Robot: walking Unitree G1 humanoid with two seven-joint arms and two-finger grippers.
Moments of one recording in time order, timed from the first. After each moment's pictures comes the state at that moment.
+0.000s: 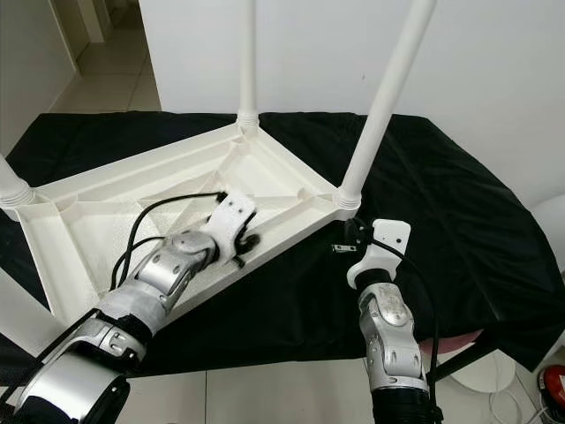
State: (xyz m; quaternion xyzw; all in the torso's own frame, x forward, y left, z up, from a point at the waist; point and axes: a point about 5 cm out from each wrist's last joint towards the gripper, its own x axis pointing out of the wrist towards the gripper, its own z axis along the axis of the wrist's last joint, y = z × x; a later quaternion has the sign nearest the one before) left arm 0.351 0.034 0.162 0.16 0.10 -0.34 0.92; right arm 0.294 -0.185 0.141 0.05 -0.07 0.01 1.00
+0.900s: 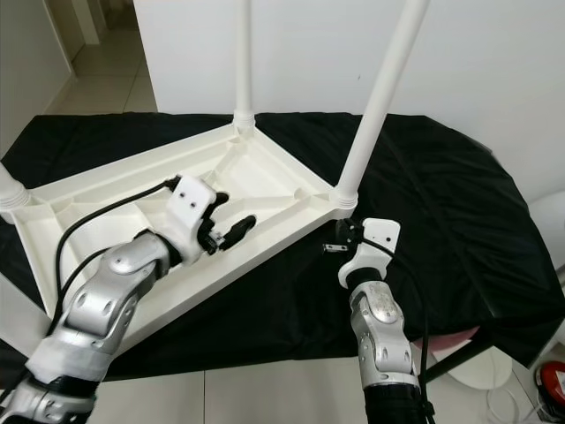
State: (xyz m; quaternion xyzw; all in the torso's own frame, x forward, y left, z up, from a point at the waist) left arm 0.293 0.096 0.182 0.13 -0.01 -0.38 0.91; right arm 0.299 -0.175 0.138 0.06 -0.06 0.03 1.00
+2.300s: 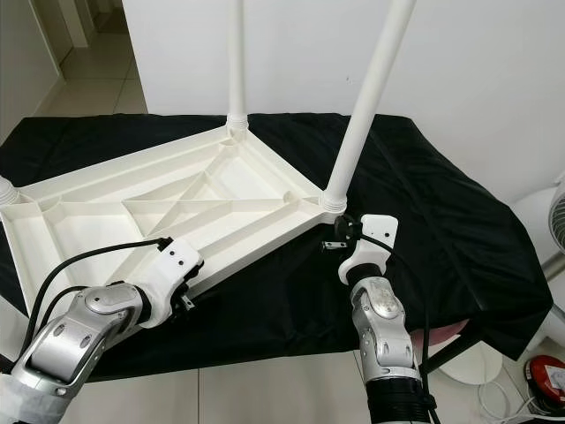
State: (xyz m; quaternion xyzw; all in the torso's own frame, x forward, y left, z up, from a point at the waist) left arm 0.268 0.116 0.133 0.18 0.21 -0.36 0.89; right arm 0.303 -0.175 0.139 0.05 -0.06 0.04 1.00
